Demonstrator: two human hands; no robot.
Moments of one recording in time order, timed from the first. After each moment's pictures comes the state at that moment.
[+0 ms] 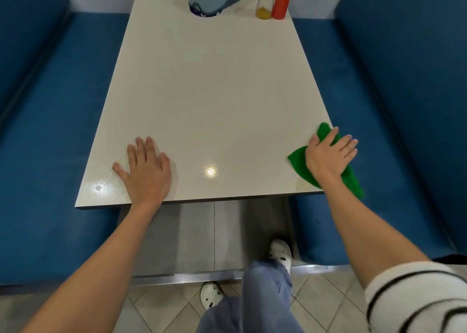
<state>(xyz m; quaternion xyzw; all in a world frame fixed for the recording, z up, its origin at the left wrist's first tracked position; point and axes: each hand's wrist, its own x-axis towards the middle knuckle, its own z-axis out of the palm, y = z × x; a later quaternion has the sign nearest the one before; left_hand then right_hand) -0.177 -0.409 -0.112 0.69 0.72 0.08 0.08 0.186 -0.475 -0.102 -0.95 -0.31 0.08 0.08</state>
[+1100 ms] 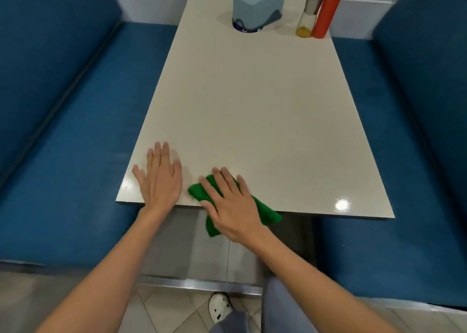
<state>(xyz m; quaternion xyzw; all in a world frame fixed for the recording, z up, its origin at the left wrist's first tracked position) -0.218 -0.408 -0.097 0.66 0.73 0.12 0.11 -0.054 -0.491 -0.106 -0.61 -0.79 0.09 0.05</state>
